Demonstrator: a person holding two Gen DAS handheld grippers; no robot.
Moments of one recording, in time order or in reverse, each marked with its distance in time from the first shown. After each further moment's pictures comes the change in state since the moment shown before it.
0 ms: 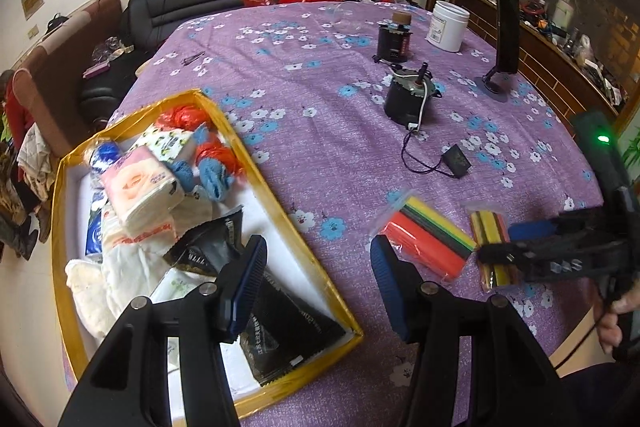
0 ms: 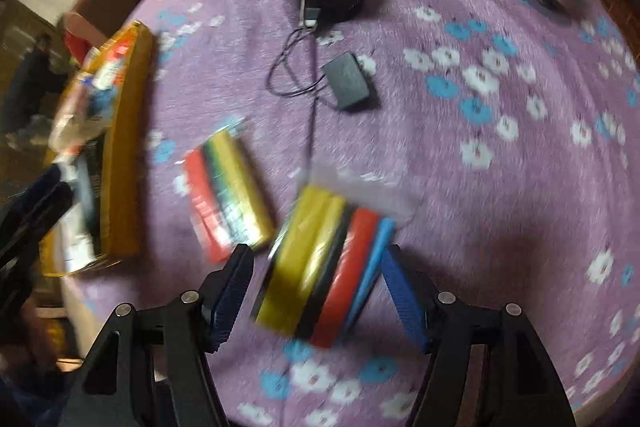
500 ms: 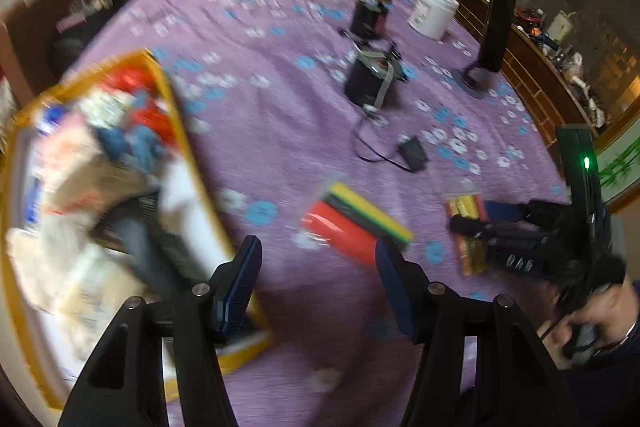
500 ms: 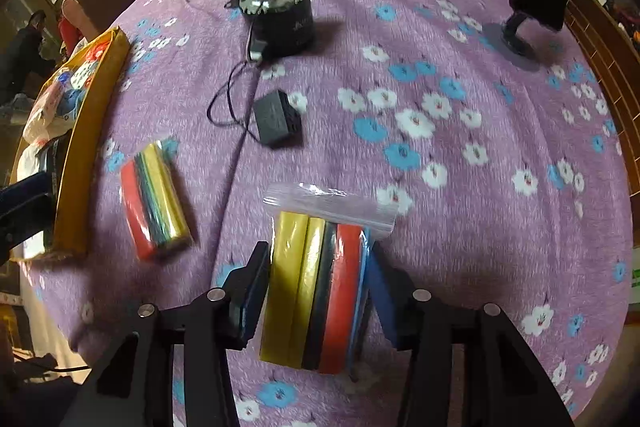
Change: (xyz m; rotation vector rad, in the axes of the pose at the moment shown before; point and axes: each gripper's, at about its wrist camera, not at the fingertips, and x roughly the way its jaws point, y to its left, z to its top) left arm 0.030 -0.030 0.015 -0.124 0.149 -0.180; right arm -0.020 -0.042 -0.005 -0.098 -0.108 -0.099
